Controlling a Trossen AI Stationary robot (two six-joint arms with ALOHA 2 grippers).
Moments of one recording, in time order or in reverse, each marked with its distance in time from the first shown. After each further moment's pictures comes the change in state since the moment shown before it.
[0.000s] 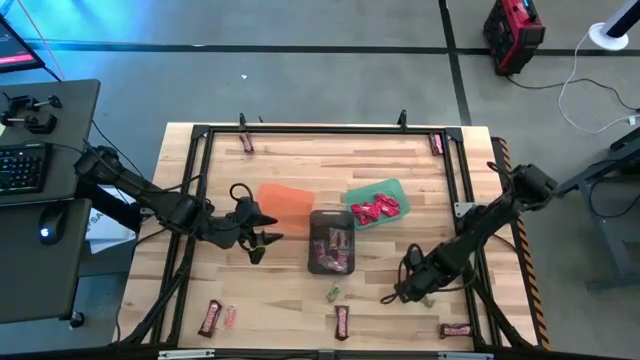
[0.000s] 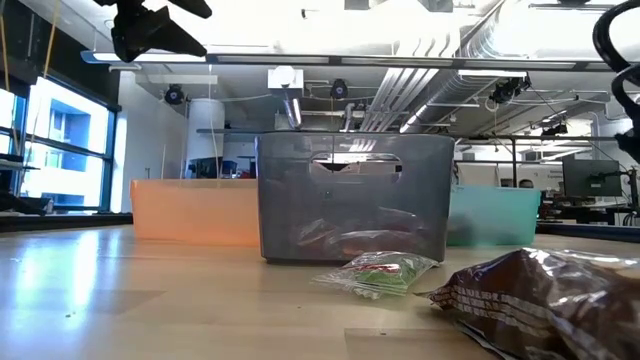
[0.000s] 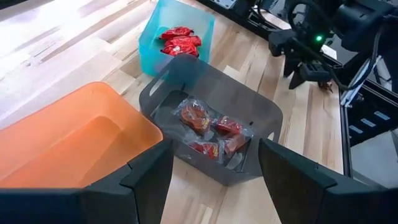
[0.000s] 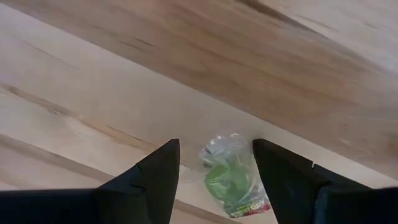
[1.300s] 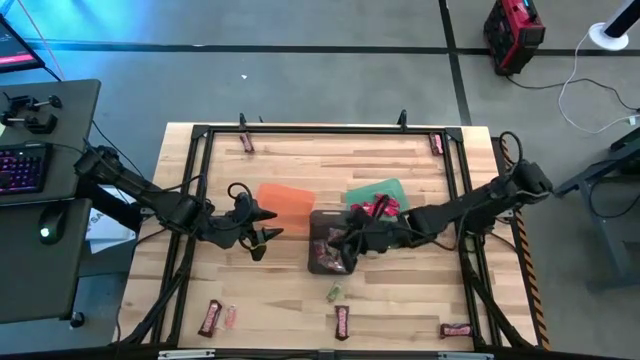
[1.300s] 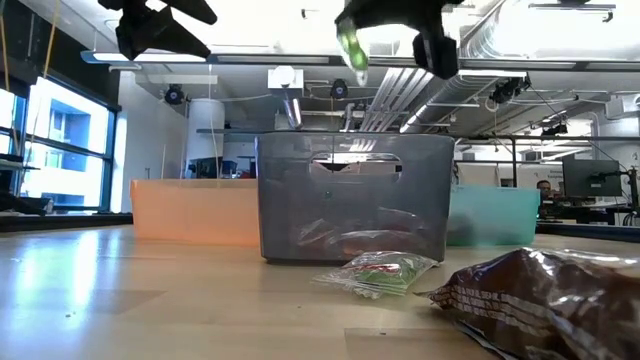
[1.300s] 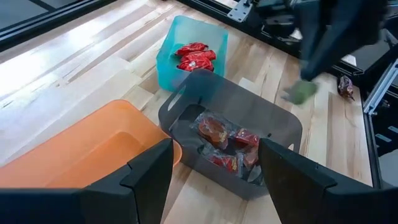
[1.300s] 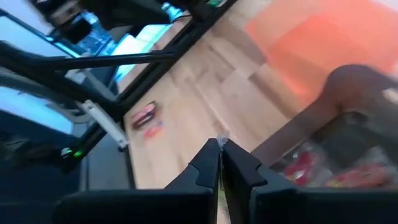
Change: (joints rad) left arm 0.000 0.000 0.000 -0.002 -0.080 0.053; right arm -0.380 0.003 0.346 0.485 0.508 -0.945
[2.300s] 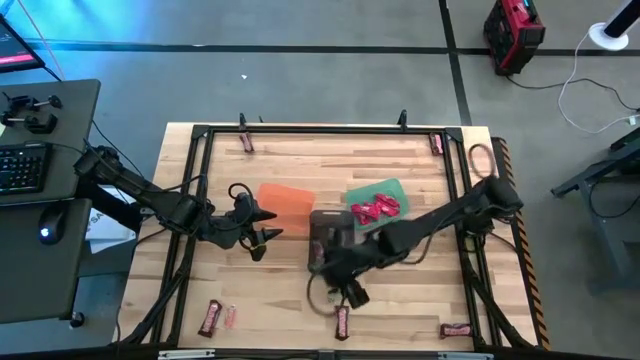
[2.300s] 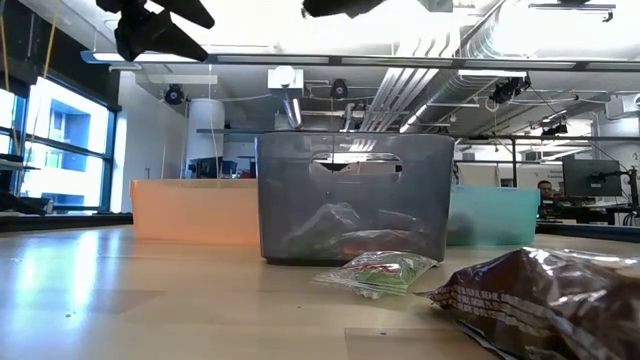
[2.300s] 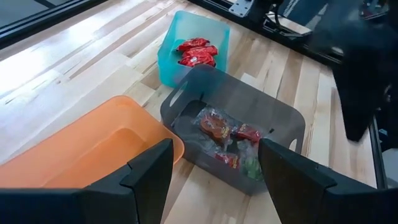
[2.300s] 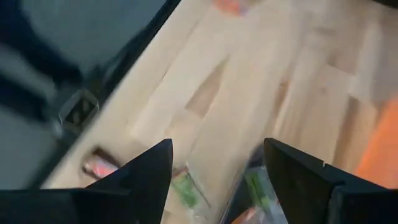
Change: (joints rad) left arm 0.001 0.000 -0.001 -0.017 0.008 -0.001; right arm 0.050 0.300 0.452 -0.464 -0.345 -1.024
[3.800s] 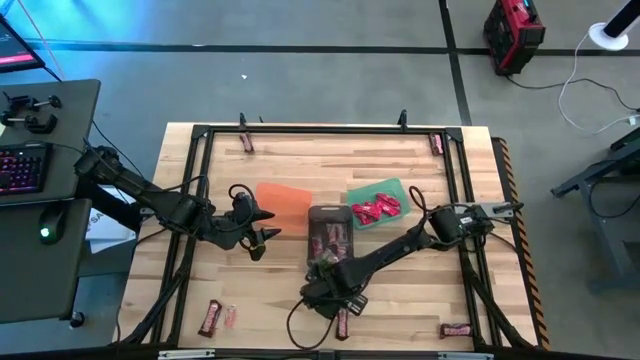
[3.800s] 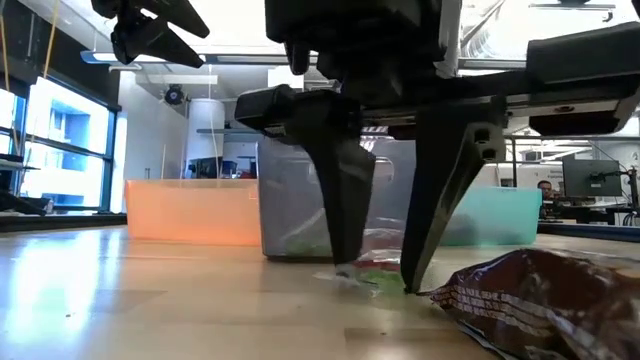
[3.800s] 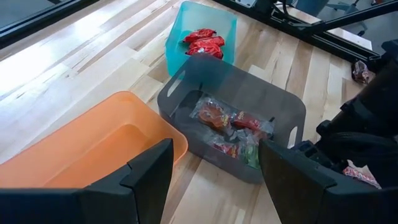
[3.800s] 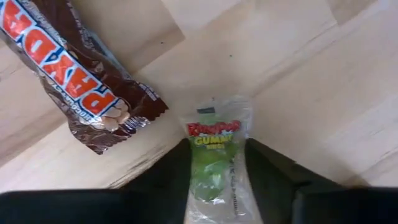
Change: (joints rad) left arm 0.000 0.000 0.000 -0.046 0.001 -0.008; right arm 0.043 0.502 0.361 -0.402 0.004 -0.466
